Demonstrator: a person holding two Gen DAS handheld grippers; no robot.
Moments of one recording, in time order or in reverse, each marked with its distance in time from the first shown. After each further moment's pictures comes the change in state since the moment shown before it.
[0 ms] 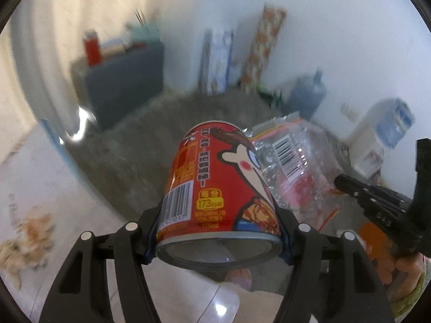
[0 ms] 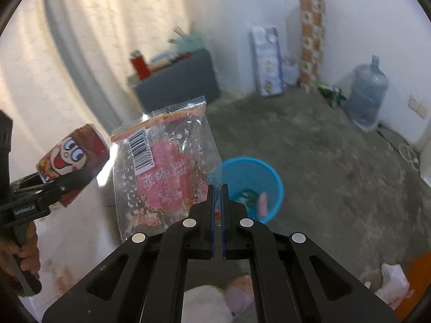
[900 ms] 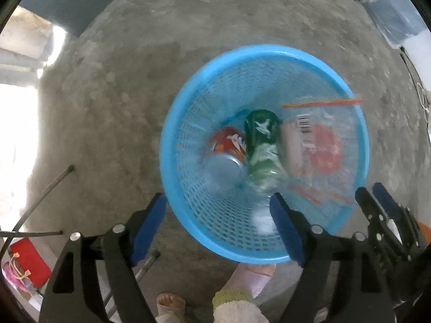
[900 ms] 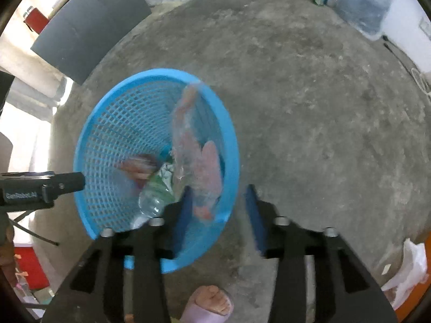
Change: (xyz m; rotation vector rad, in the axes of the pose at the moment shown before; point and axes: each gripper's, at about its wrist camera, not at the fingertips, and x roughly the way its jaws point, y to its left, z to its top) left arm 0.391 0.003 0.032 -0.099 0.666 0.261; right arm 0.297 -0.132 -0.043 0.177 0.407 -0.109
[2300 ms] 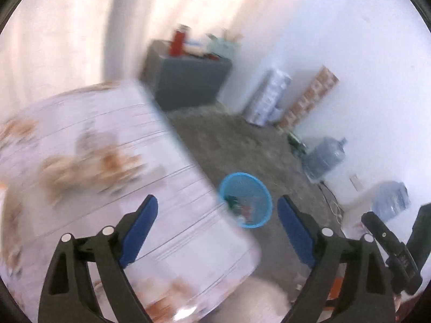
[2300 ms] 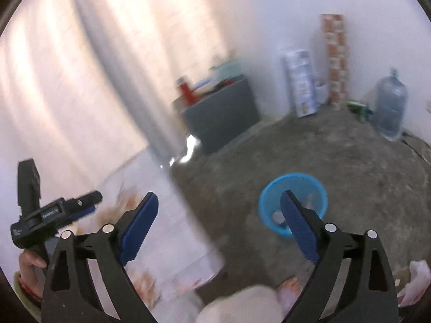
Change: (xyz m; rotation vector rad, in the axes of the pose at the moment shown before) left arm -0.328 0.269 -0.425 -0.359 -0.794 -0.362; right arm -0.390 0.176 -0.177 -0.250 -0.501 0.335
